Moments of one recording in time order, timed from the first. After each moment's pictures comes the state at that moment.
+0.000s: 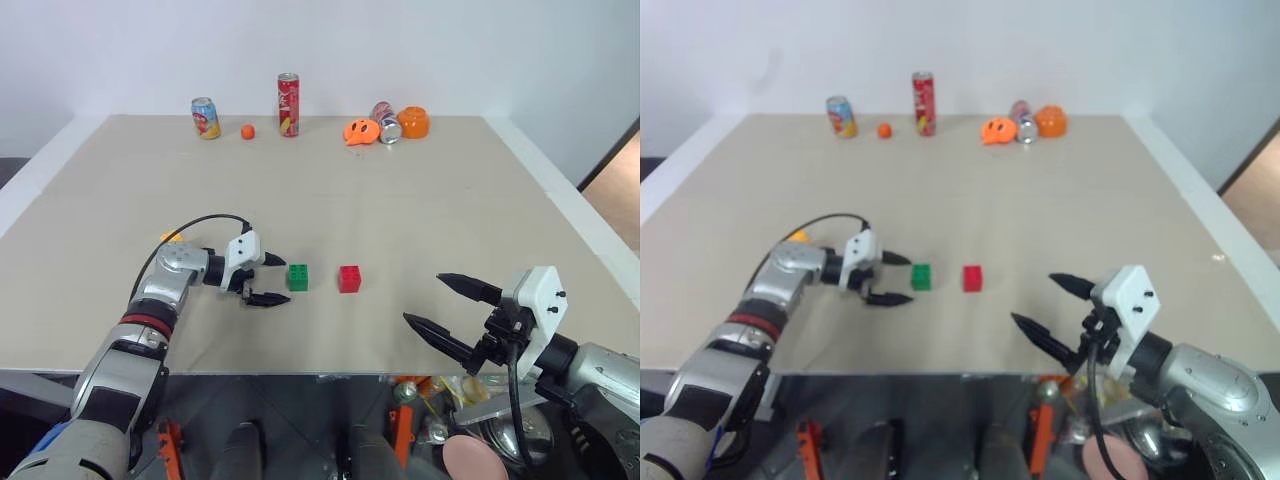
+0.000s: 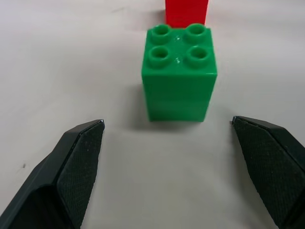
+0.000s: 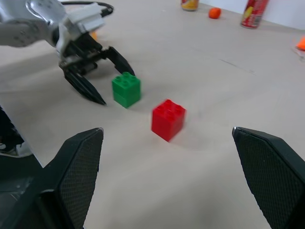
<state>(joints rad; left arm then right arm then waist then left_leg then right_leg) -0.84 0.42 -0.18 0.92 -0.06 -0.25 -1.34 0.21 -0.77 -0.40 -0.79 0.74 0.63 0.61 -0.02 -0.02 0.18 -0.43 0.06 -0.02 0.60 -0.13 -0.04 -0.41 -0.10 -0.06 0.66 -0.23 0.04</state>
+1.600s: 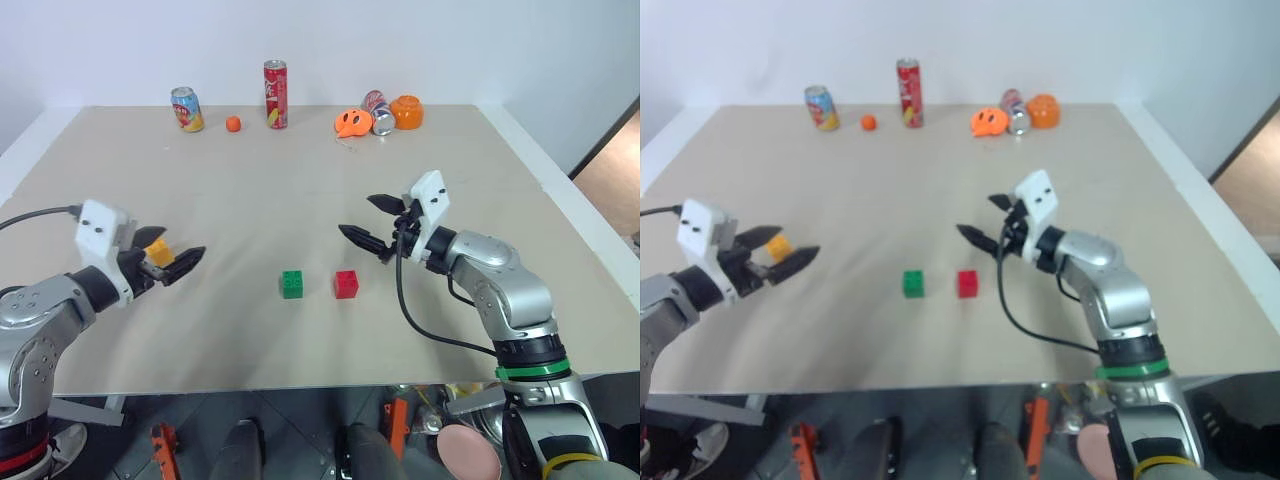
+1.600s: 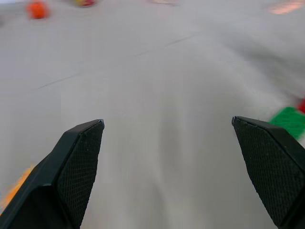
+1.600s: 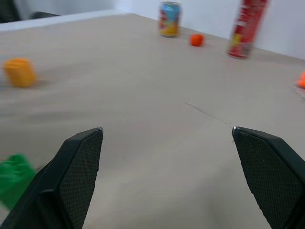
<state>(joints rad) -0.16 0.65 0.44 -0.45 -0.56 0.83 -0.55 -0.61 -0.48 0.07 -0.04 0.39 0.47 0.73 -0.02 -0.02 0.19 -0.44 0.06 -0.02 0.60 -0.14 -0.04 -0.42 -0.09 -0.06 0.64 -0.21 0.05</state>
